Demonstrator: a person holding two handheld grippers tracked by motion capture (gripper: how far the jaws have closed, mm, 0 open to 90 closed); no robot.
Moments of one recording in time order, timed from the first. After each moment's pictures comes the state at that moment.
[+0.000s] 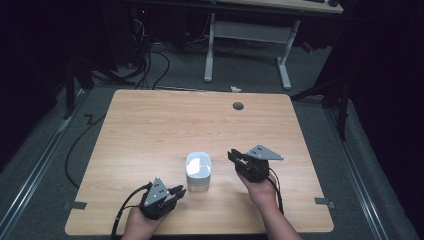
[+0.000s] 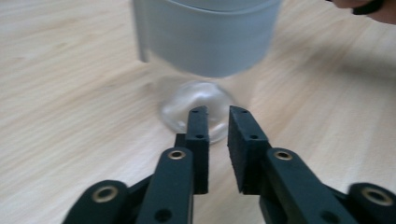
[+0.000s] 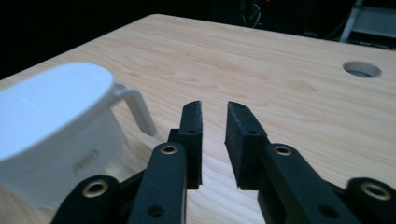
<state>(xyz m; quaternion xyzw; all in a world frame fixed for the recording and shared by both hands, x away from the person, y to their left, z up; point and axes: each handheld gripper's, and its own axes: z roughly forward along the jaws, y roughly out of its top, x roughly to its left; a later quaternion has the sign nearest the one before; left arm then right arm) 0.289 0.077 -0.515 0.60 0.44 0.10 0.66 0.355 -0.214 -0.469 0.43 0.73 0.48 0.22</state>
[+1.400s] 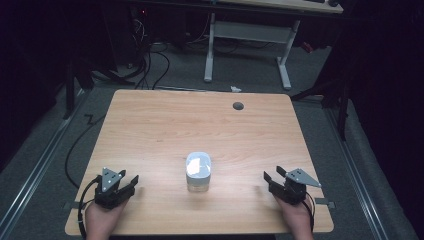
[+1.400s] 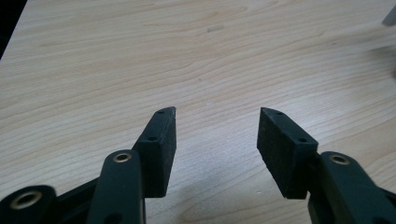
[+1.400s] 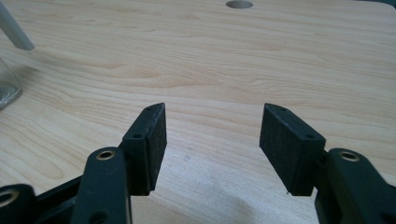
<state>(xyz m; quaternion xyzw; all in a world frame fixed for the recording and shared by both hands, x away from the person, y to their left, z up) 0.330 0.183 -0.530 0.51 0.57 0.26 0.59 0.305 -0.318 -0.520 0.50 0.70 0.42 0.29</state>
